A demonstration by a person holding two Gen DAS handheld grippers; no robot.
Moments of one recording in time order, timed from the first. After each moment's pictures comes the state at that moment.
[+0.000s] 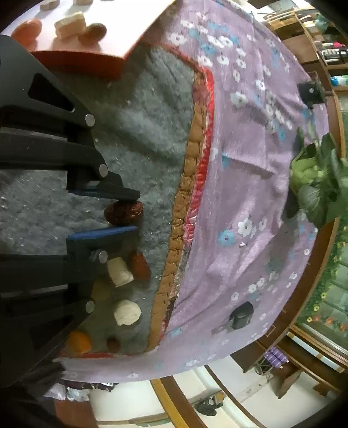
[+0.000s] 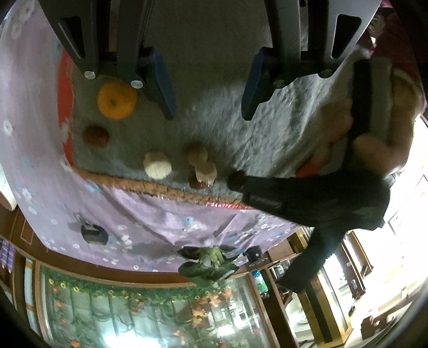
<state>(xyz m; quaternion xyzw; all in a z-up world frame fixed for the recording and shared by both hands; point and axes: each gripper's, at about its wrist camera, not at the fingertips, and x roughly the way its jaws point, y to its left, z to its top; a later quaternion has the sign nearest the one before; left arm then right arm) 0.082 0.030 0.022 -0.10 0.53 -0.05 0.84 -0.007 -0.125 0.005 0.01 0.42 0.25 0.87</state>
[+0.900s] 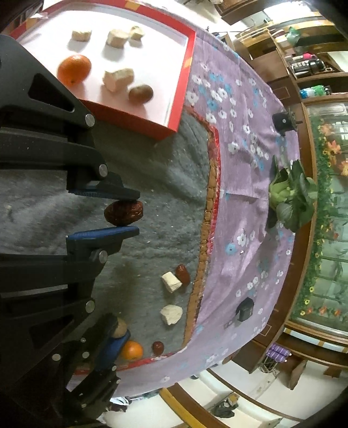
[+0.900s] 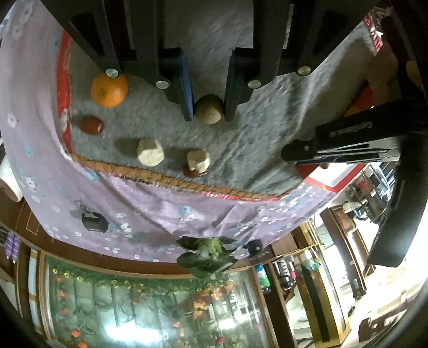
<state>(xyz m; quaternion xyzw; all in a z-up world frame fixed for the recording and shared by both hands) -0.003 0.044 0.047 -0.04 0.48 -0.02 0.88 -0.029 -0.112 0.015 0.01 0.39 0.24 0.89</state>
